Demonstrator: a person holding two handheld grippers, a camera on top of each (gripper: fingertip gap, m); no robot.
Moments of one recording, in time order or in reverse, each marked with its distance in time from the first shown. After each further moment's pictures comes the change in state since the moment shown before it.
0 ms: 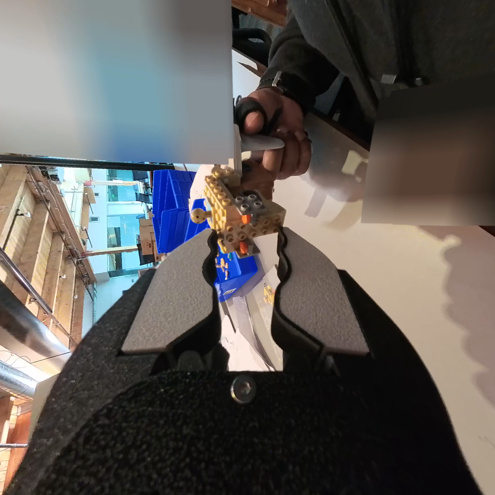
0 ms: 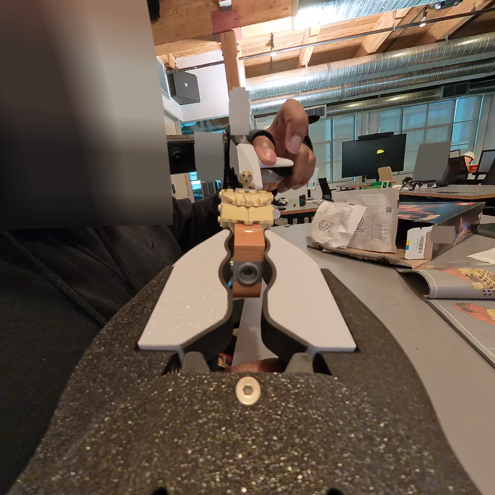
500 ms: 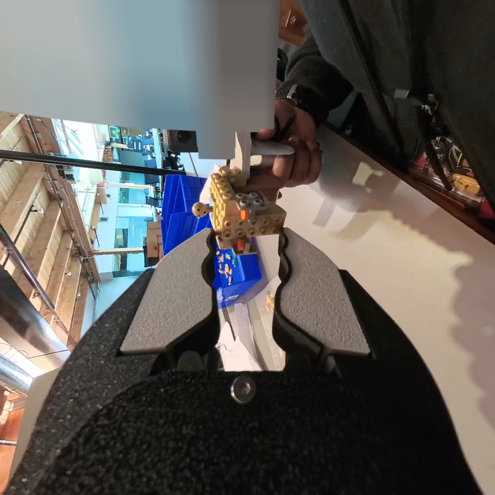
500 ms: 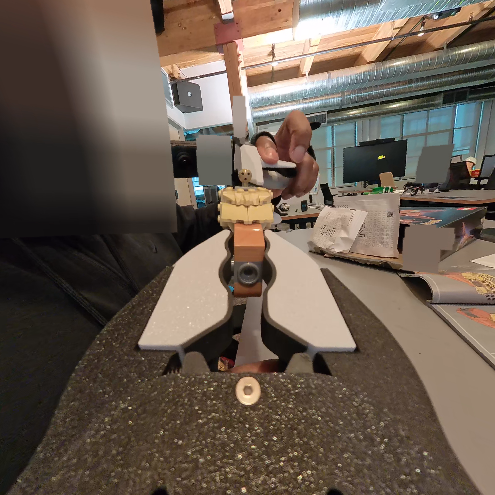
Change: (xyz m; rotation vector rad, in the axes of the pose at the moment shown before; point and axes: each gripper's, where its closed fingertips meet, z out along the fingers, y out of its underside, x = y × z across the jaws) left arm -0.007 -0.002 -0.001 0.044 -0.053 -0.040; right arm -0.001 -0.004 -0.001 0.026 -0.008 0.007
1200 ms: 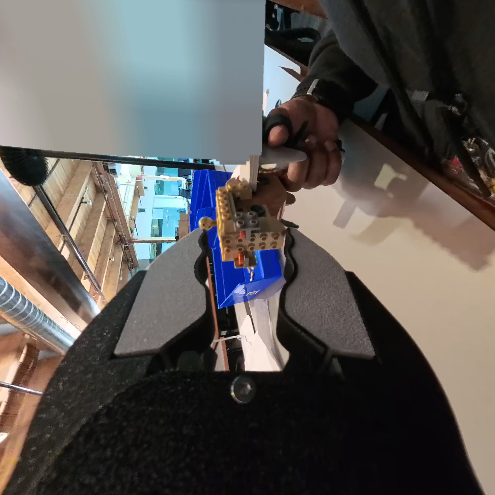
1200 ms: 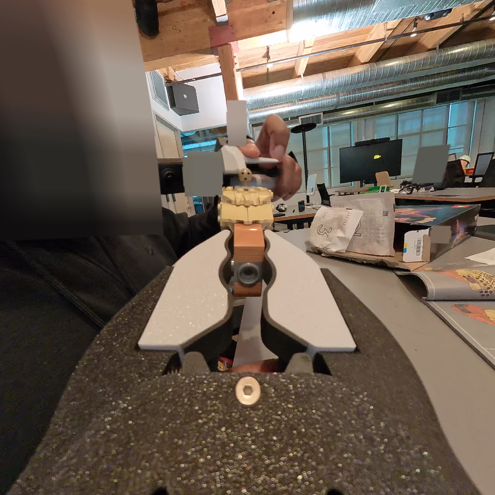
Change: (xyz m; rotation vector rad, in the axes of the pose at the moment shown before) left arm -0.004 -0.008 0.001 -0.041 -0.127 0.051; right arm 0.004 -0.001 -0.001 0.005 0.016 0.009
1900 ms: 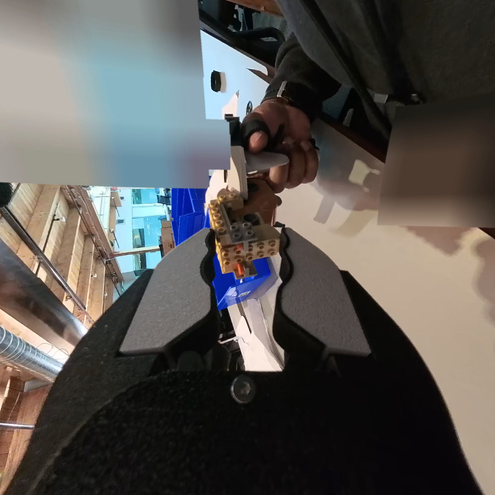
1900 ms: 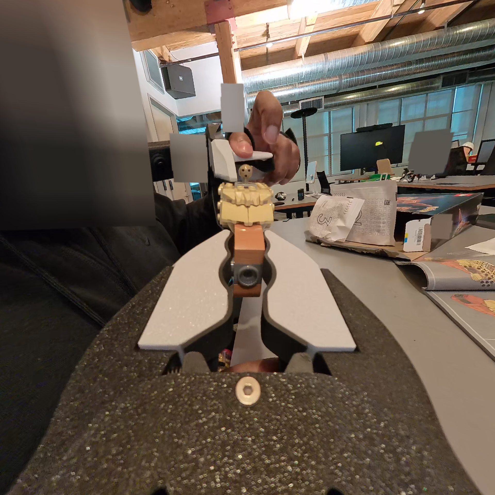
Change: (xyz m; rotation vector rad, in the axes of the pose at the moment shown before) left arm 0.010 -0.005 -0.002 -0.002 0.115 0.057; right arm 0.001 0.009 0.002 -0.053 0.006 -0.002
